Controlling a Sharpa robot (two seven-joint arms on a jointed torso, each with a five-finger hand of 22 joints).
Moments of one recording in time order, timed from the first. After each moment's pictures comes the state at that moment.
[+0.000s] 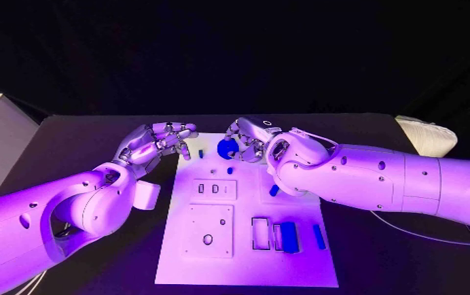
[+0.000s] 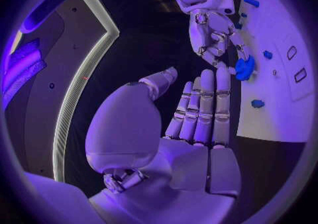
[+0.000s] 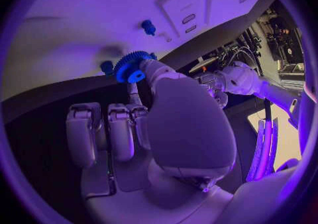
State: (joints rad) left arm 1.17 -0.96 -0.01 1.70 -0.07 -0.28 0.45; left_hand 1.28 -0.18 0.56 0.01 0.05 0.90 0.21 0.22 0.16 1.07 0.15 0.12 0.07 0.97 0.08 0.93 0.51 0.17 0.87 0.18 0.98 0.58; right arm 1.33 -0.61 -0.17 1.49 -1.46 -0.51 -0.30; right_hand 1.47 -0.23 0.36 0.26 0.35 0.97 0.15 0.18 0.38 1.47 0.06 1.57 1.31 1.47 -0.01 1.56 1.31 0.03 1.47 0.09 1.52 1.31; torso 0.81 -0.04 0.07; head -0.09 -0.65
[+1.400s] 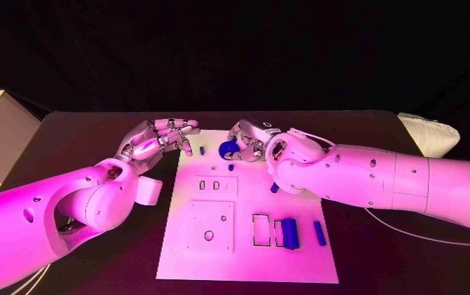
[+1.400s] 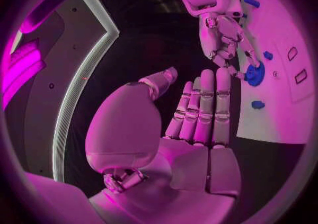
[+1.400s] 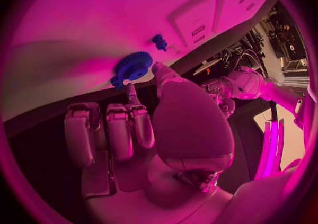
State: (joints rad) left arm 1.17 -0.96 -0.01 1.70 -0.07 -0.27 0.45; left_hand 1.28 -0.18 0.56 0.01 0.05 0.90 0.21 0.23 0.16 1.07 0.15 0.12 0.07 0.97 0.08 0.93 0.51 0.17 0.86 0.18 0.99 0.58; right arm 1.31 -0.58 -0.18 1.41 -1.42 -0.48 -0.30; right_hand 1.33 -0.21 0.17 0.29 0.26 0.90 0.18 0.09 0.33 1.47 0.09 1.54 1.31 1.46 0.01 1.56 1.31 0.03 1.46 0.12 1.52 1.31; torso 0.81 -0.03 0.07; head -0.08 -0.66
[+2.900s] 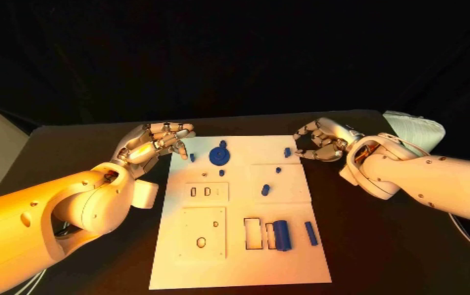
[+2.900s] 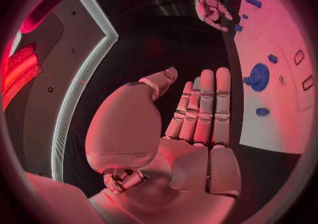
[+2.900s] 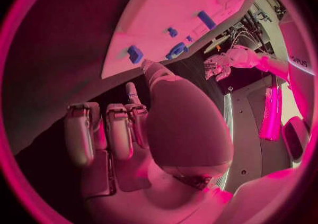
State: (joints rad) left arm 1.17 -0.95 -0.01 1.67 -0.07 -0.27 0.45; left_hand 1.28 -0.18 0.57 0.01 0.05 0.90 0.21 0.23 0.16 1.07 0.15 0.12 0.07 0.97 0.08 0.93 0.50 0.17 0.86 0.18 0.99 0.58; right arm 1.29 -1.02 -0.18 1.49 -1.14 -0.49 0.05; right_hand 1.45 -0.24 0.24 0.23 0.29 0.92 0.18 0.08 0.31 1.47 0.09 1.53 1.31 1.46 0.01 1.56 1.31 0.03 1.46 0.12 1.50 1.31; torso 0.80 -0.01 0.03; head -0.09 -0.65
